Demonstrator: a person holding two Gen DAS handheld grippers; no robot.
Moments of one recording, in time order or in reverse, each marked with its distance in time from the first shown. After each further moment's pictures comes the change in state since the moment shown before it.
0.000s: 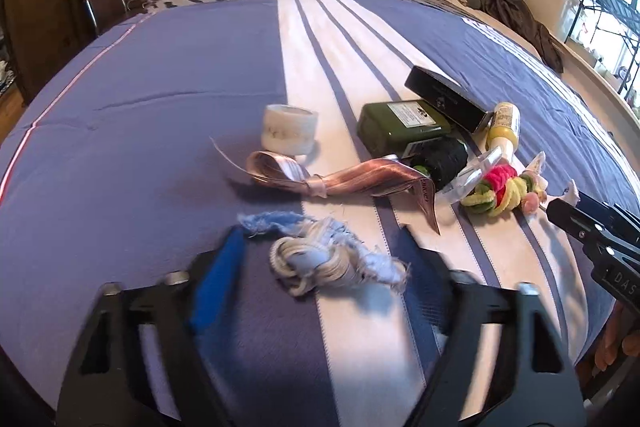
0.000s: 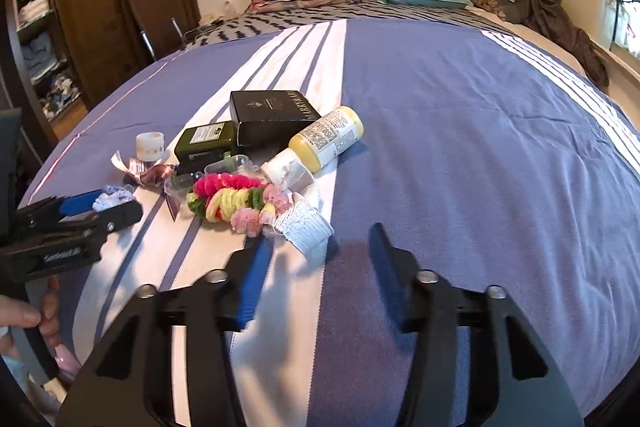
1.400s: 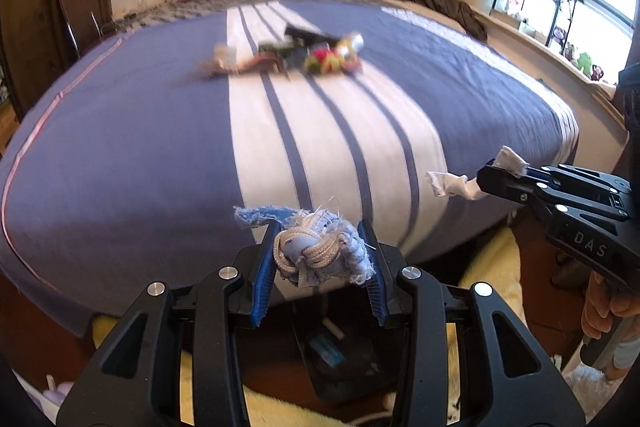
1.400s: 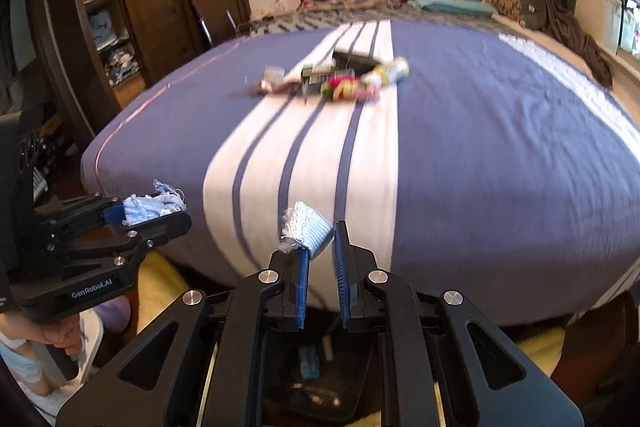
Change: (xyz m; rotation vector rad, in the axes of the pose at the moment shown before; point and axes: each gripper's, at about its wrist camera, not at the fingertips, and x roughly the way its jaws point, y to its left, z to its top) left arm -0.157 -0.063 -0.184 0.125 -0.047 -0.121; right arm -0.151 0.049 -0.140 -0.048 0.022 0.129
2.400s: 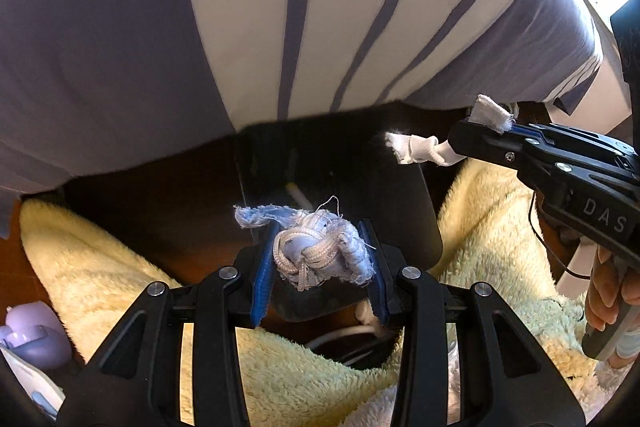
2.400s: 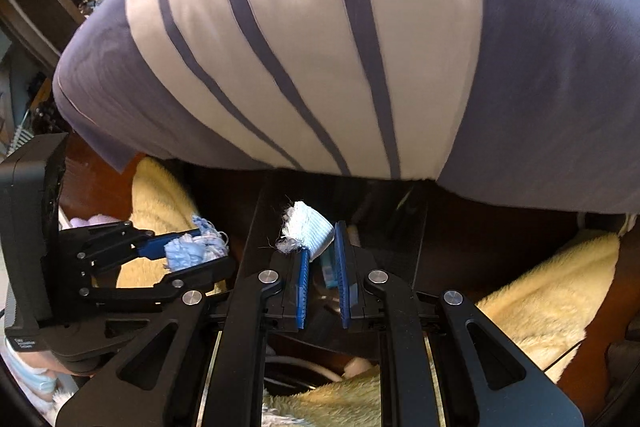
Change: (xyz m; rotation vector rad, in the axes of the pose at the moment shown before) left arm 0.135 0.003 -0.116 -0.108 0.468 -0.130; right arm 0.115 -0.005 -0.100 0.103 0.406 0.065
